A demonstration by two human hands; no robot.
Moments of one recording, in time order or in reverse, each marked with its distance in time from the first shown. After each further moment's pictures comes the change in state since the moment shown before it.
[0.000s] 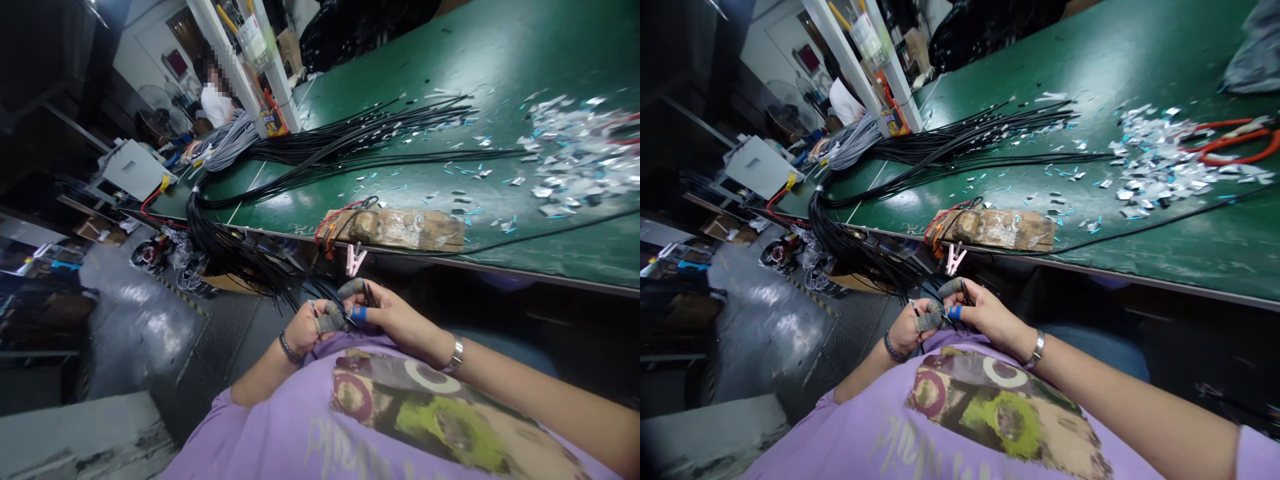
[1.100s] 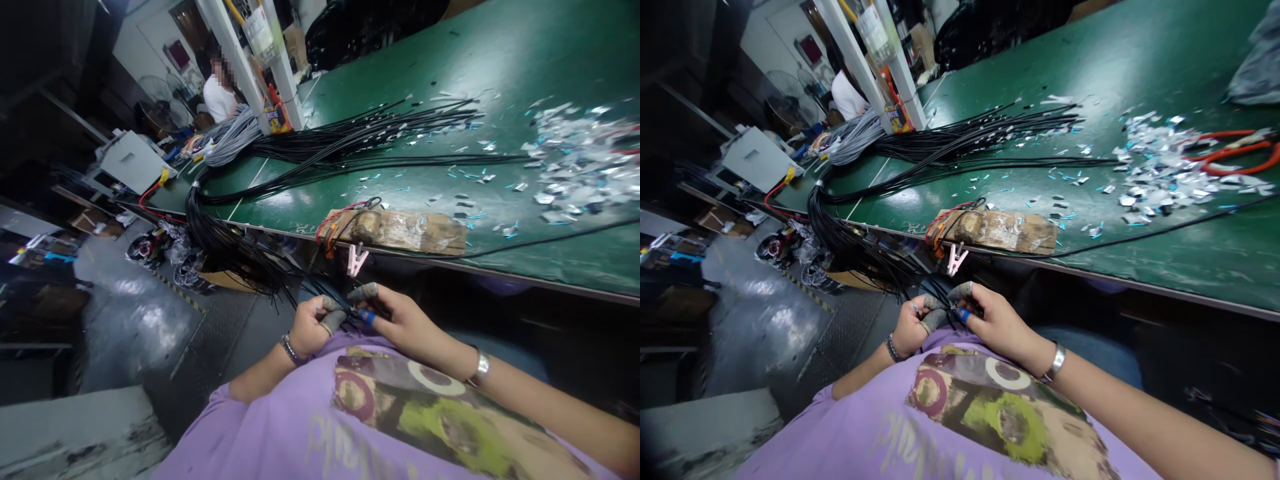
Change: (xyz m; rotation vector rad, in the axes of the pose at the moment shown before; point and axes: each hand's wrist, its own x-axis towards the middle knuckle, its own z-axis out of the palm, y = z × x) left_hand 0.001 -0.009 0.006 0.392 0.263 0.327; right_hand -0.007 0.006 -0.022 -0.755 0.032 -0.461
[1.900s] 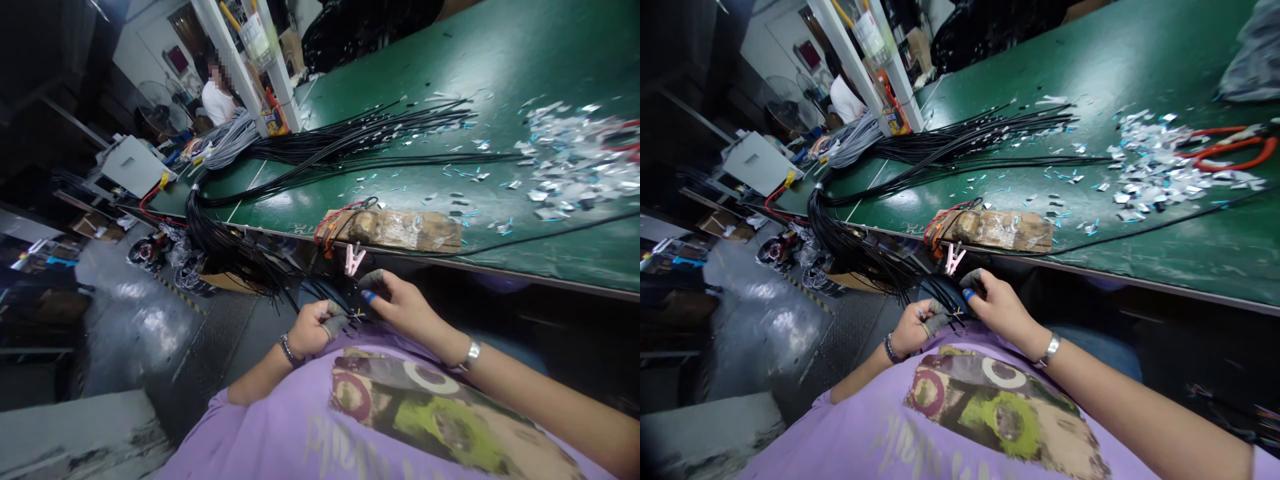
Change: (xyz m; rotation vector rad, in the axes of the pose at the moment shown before) left_hand -0.002 0.003 -0.005 0.036 -0.198 -0.094; right_hand 0.009 0.013 -0.003 -0.173 0.144 0.082
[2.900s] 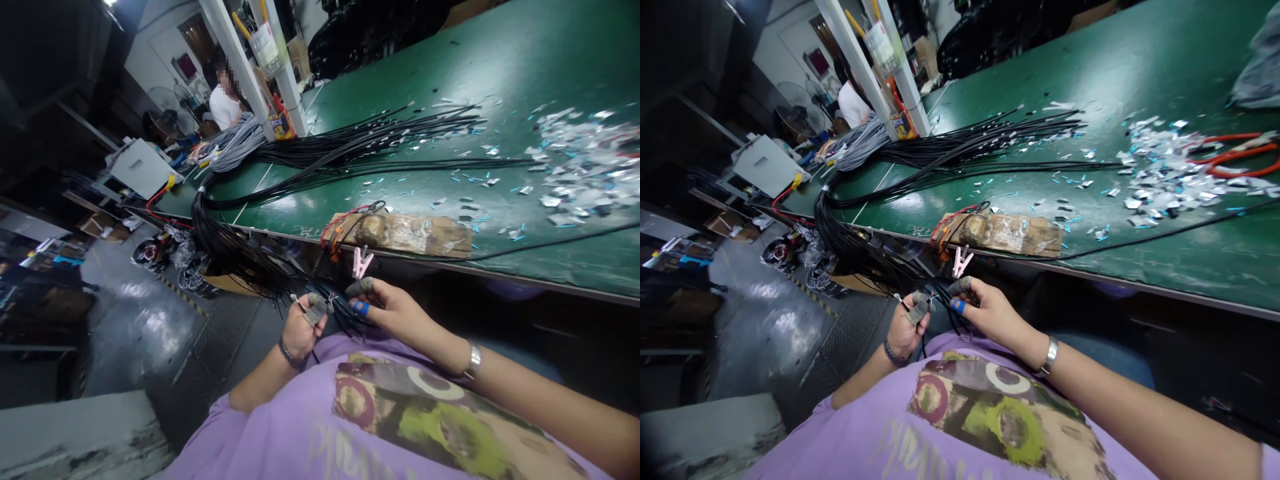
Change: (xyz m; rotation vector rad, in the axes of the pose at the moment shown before) left_hand 0.002 -0.012 -0.007 -0.389 0.359 0.022; right_hand 0.007 -0.013 0.012 0.427 -0.130 0.118
